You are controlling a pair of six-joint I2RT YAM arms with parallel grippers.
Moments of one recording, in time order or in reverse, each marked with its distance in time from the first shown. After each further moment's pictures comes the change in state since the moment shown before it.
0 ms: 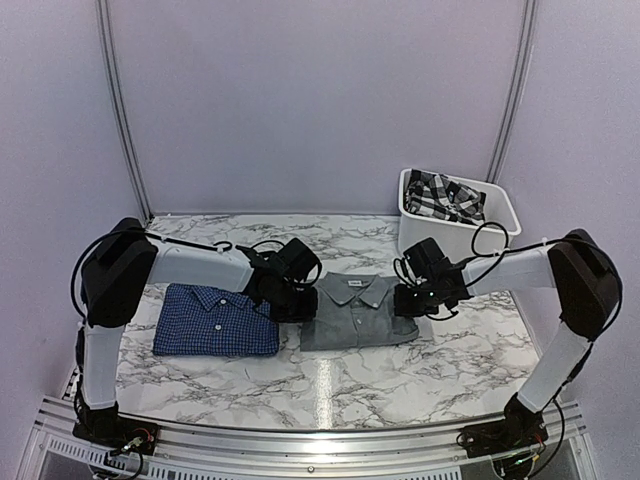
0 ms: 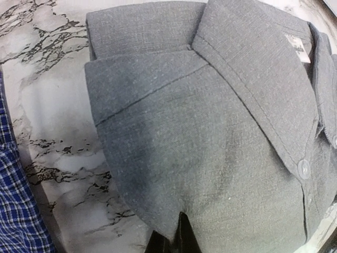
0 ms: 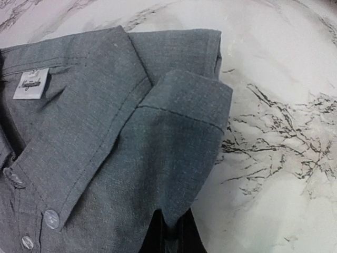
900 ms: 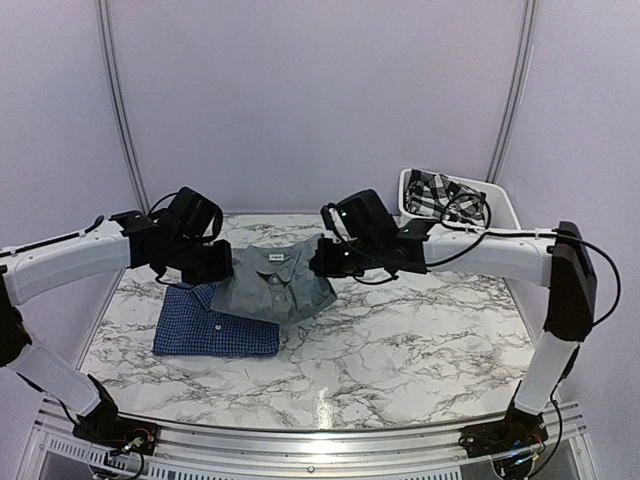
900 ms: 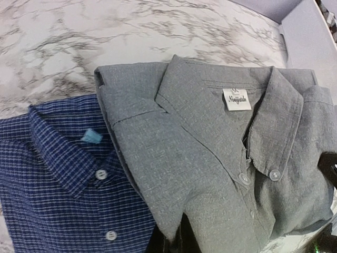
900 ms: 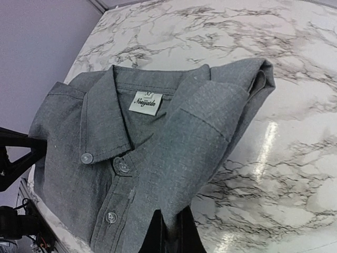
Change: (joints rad) left arm 0.203 -0.633 -0.285 -0.185 -0.108 0.089; right arm 0.311 0.063 0.479 -0.072 -0.074 0.133
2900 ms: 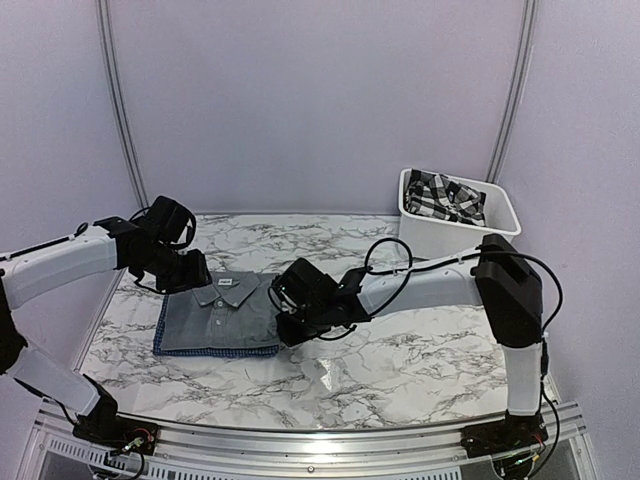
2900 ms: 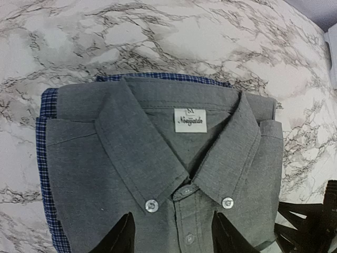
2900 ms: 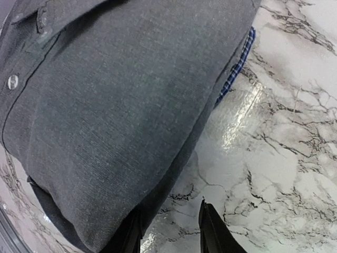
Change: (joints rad) left arm 0.203 -0.092 -0.133 -0.085 0.048 0.076; right arm 0.220 0.315 0.103 -0.066 0.061 -0.088
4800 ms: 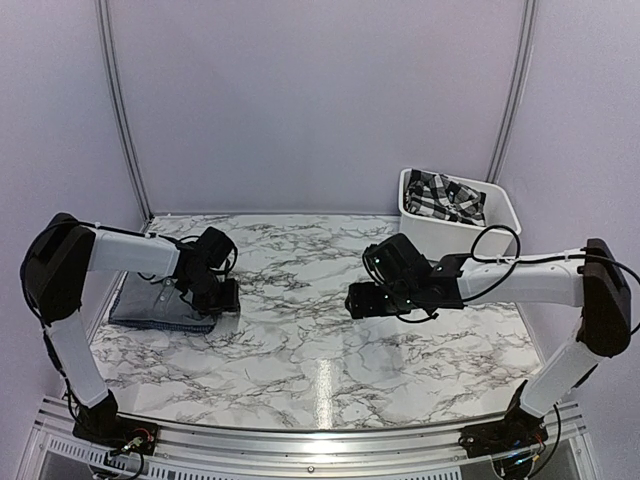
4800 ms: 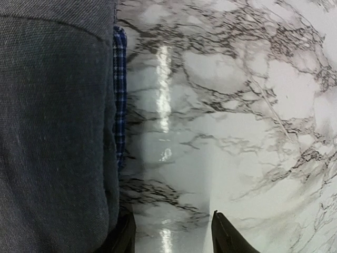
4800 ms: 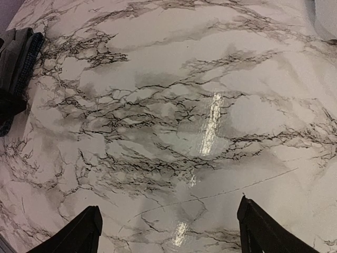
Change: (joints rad) left arm -0.080 0.435 0.045 0.202 0.047 0.020; right arm -0.216 -0.497 -0.467 0.035 0.143 0.065
